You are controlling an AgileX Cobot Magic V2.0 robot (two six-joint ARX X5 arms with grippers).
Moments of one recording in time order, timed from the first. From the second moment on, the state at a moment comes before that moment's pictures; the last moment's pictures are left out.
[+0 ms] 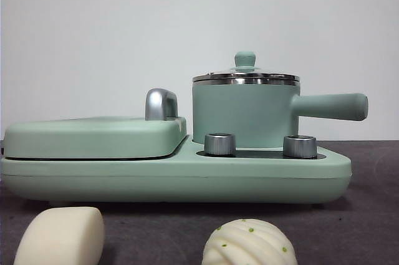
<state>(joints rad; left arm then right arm) -0.40 0.91 0.87 -0.35 0.42 0.19 0.40 0.77 0.81 -0.49 -0.29 -0.24</state>
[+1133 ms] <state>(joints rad) -0.65 1.77 1.24 0.29 0.34 0.07 0.40 0.77 0.81 -0.46 -0.28 -0.14</state>
